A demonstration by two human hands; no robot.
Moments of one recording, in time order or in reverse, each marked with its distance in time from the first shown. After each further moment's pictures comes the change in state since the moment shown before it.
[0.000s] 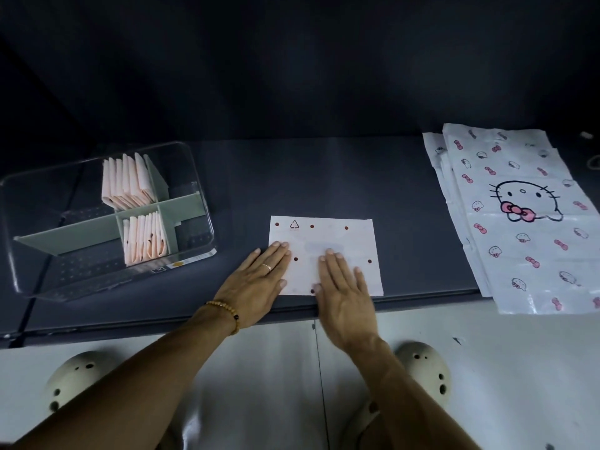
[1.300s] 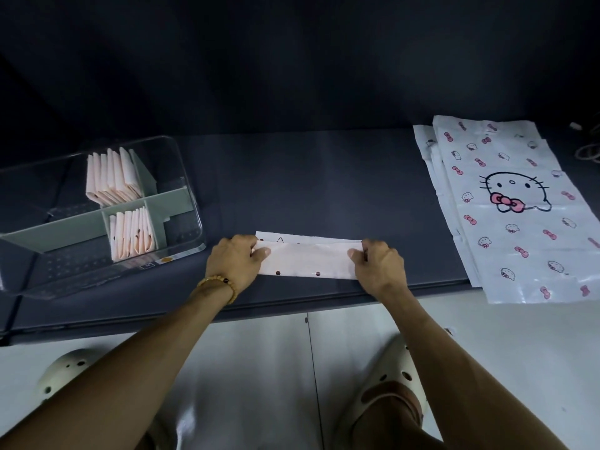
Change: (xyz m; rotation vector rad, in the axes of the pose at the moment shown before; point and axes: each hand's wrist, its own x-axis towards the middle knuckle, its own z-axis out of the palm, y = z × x) left_hand 0.021 0.003 -0.038 -0.384 0.135 -0.540; right_hand 0.036 0.056 -0.055 0.251 -0.043 0.462
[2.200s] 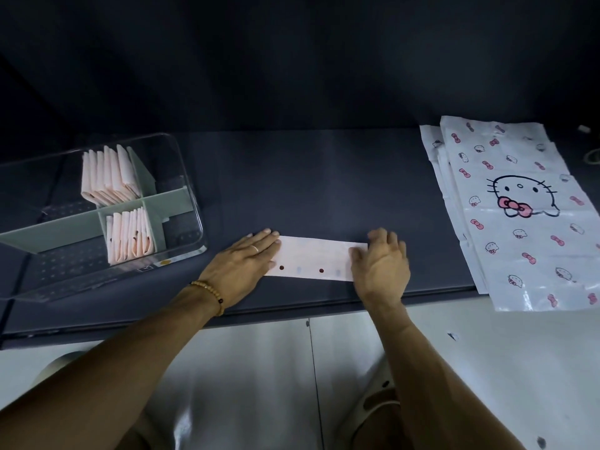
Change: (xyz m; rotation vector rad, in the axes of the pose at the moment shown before) left_hand 0.008 -0.030 0.014 0.326 -0.088 0.603; right_hand -0.005 -0.024 0.010 -0.078 0.357 0.072
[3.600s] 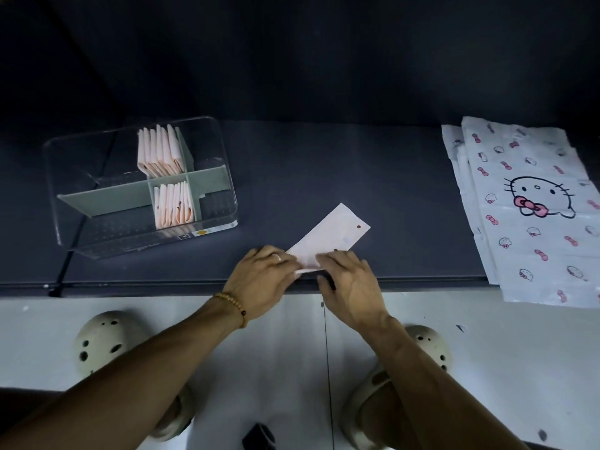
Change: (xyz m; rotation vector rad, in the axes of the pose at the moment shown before) left_hand -0.060 0.050 -0.016 -0.035 0.203 -0.046; right_hand -0.078 -0.013 0.005 0.129 -0.129 -0.755
